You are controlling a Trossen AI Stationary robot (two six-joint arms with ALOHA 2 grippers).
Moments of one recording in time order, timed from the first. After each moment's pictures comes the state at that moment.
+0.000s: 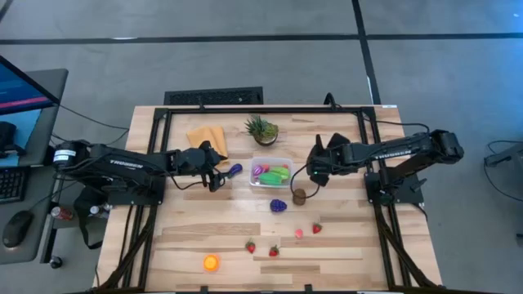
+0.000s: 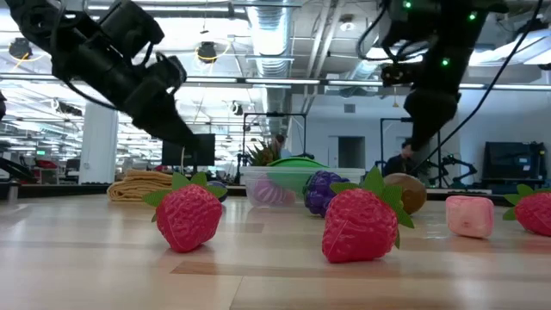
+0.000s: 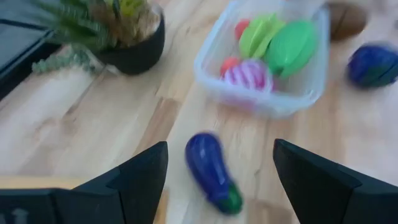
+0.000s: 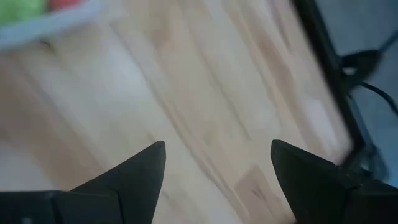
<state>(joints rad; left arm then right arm) 0.13 1.14 0.37 0.19 -0.16 -0.08 0.01 1.37 0.90 -0.98 0.55 0.43</state>
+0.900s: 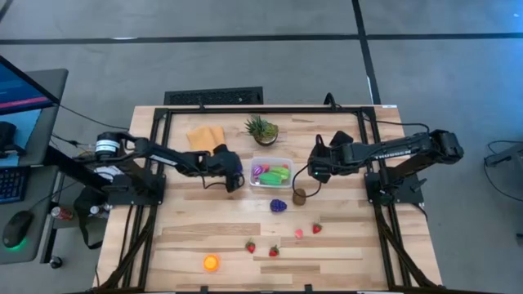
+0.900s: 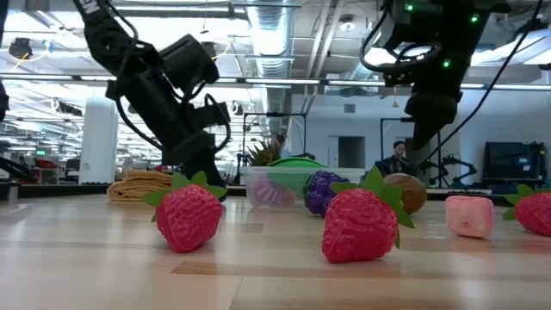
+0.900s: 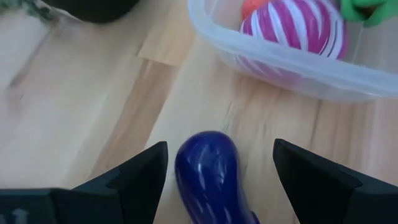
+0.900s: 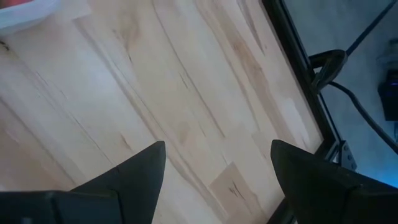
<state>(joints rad) 0.14 1.61 0.62 0.15 -0.21 -0.11 0.01 1.37 0.90 -1.02 0.63 0.45</state>
